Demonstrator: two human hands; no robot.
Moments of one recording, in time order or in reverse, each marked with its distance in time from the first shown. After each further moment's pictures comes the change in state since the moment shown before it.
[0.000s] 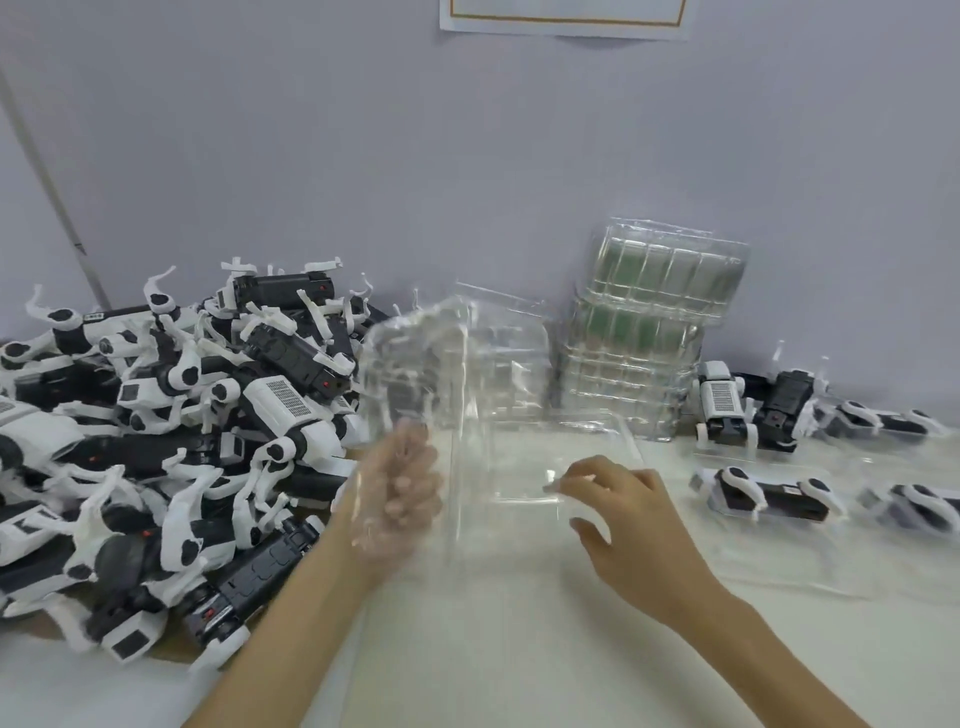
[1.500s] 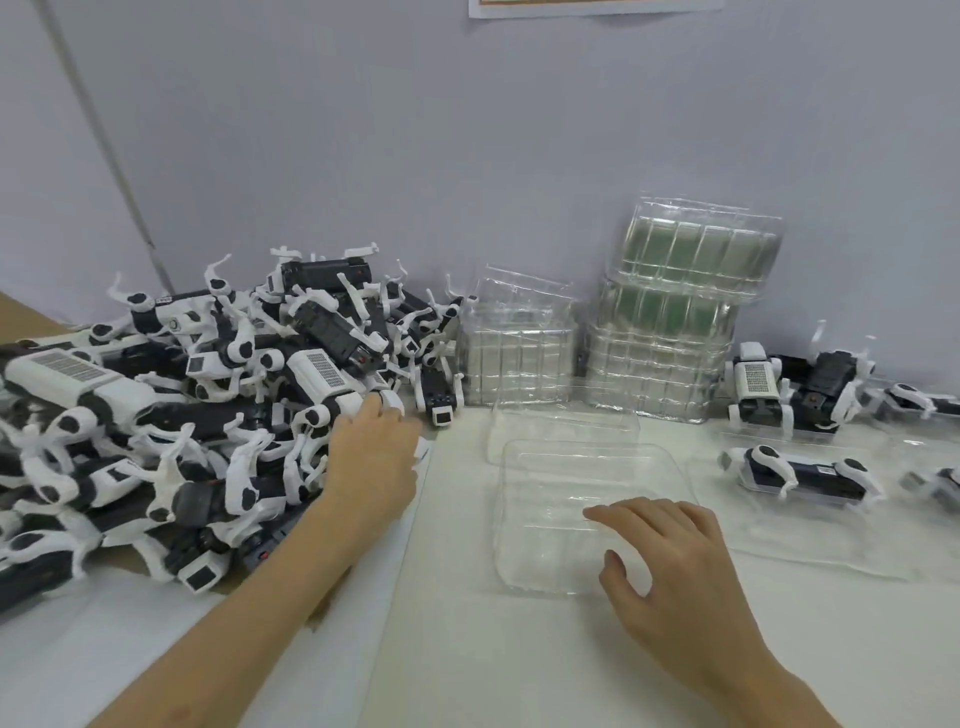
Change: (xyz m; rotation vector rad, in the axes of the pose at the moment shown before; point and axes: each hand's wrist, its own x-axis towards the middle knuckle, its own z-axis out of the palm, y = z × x) left_hand -0.012 0.022 -0.020 2.476 0.436 0.400; right_hand -0.058 -0.029 0.000 0.004 0.179 0.003
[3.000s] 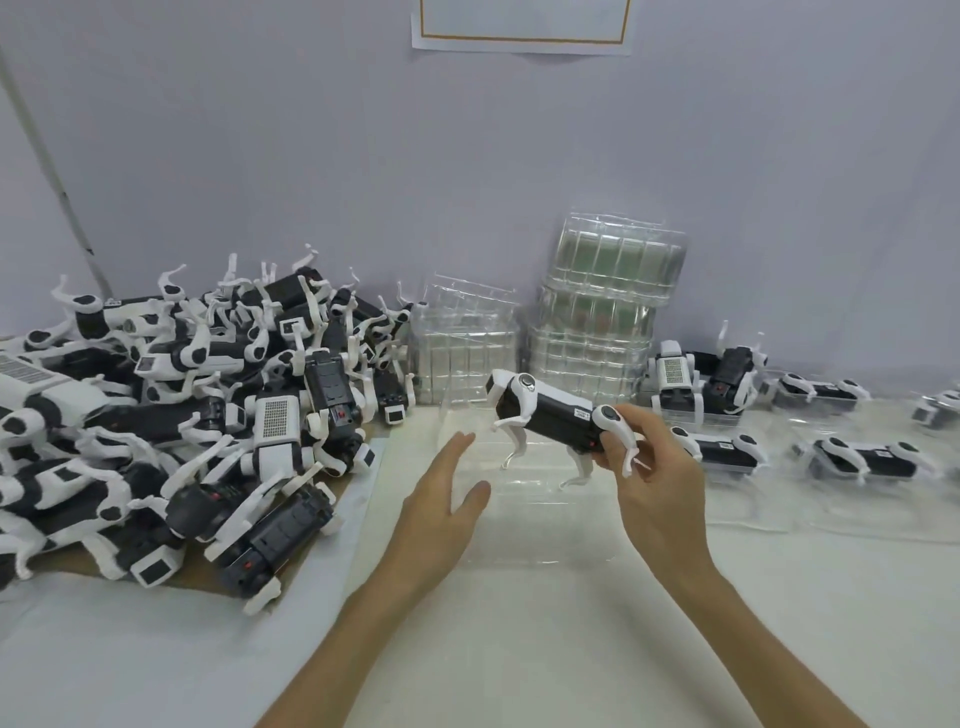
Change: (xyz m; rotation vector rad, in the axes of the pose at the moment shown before) left_hand -0.061 0.092 -0.001 -1.364 -0.084 0.010; right_hand 0.025 0.024 -0.027 0.605 0.357 0.395
